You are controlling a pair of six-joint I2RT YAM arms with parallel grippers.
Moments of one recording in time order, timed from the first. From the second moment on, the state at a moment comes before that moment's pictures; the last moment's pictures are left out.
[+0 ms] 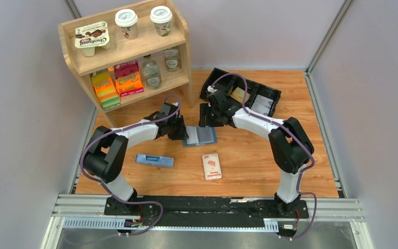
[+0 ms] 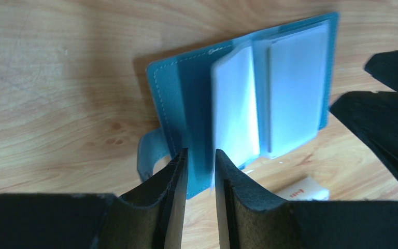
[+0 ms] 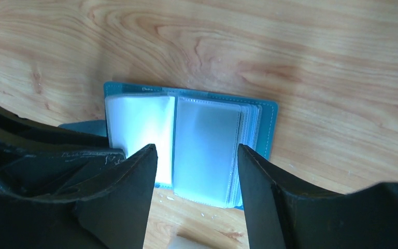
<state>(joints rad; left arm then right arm) -0.48 1.63 0.90 -0.18 0.16 -0.61 0.65 1.87 1.32 -0.30 -0.03 0.52</state>
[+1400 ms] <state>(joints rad) -0.48 1.68 0.90 -0.22 0.18 -0.62 0.72 1.93 1.37 -0.37 -0.14 0.54</state>
